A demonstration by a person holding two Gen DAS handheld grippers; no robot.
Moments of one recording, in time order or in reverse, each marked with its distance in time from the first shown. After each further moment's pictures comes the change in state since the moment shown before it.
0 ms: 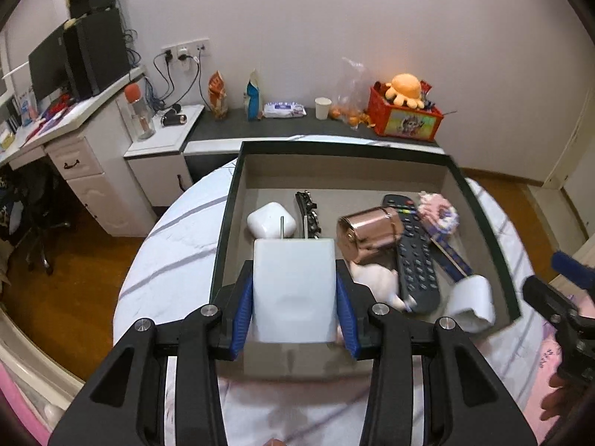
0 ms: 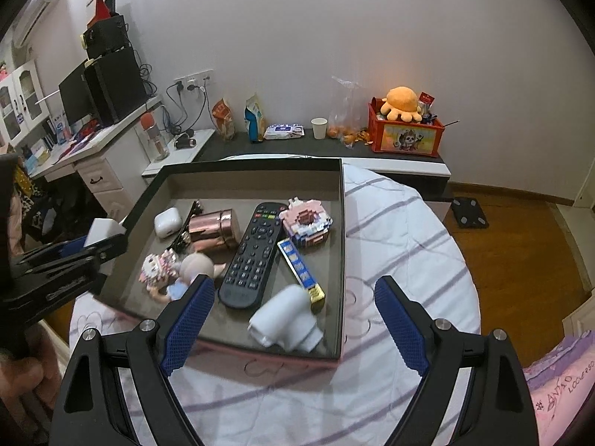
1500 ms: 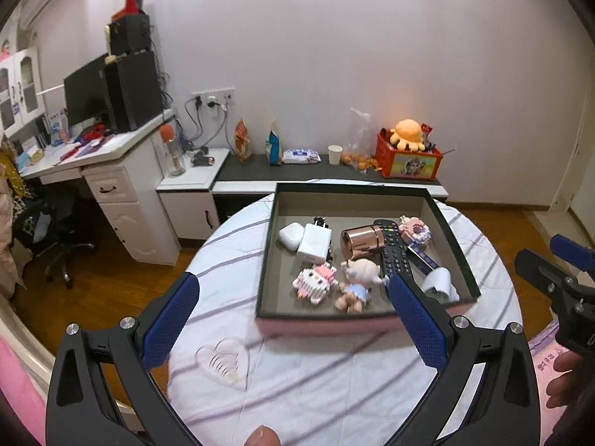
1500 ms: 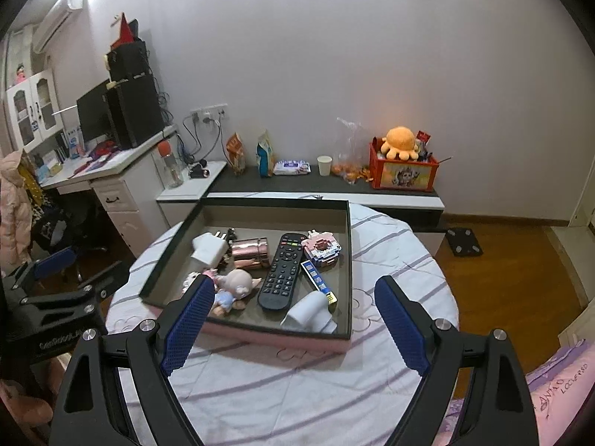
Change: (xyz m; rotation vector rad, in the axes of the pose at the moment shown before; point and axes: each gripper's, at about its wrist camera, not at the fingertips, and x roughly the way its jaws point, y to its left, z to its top) left arm -0.139 0.006 -0.049 -0.021 -0.209 0.072; right arm -0.101 0.032 -0.016 -0.029 -0.149 0.001
